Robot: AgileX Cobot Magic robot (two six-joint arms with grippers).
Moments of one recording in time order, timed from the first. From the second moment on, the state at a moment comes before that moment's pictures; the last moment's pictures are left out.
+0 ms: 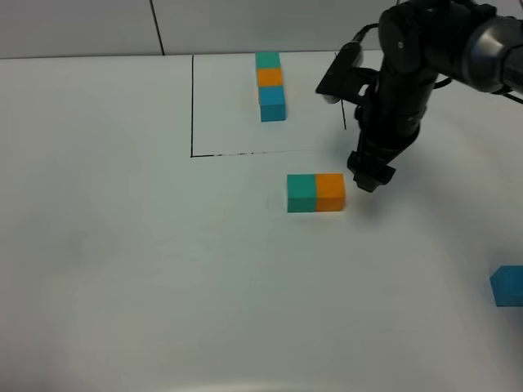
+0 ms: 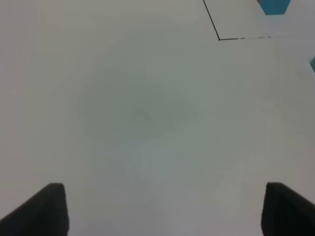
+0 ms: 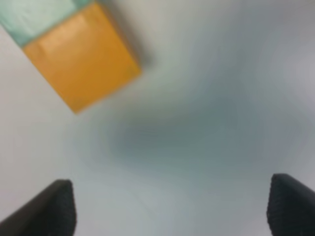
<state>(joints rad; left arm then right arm) -0.01 -0.01 -0.51 -0.14 1.05 0.03 0.40 2.04 -1.57 -0.04 1.04 -0.53</state>
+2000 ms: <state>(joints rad) -0.01 -0.01 -0.51 -0.14 1.05 0.03 0.17 1.68 -0.81 -0.11 0.69 -0.20</state>
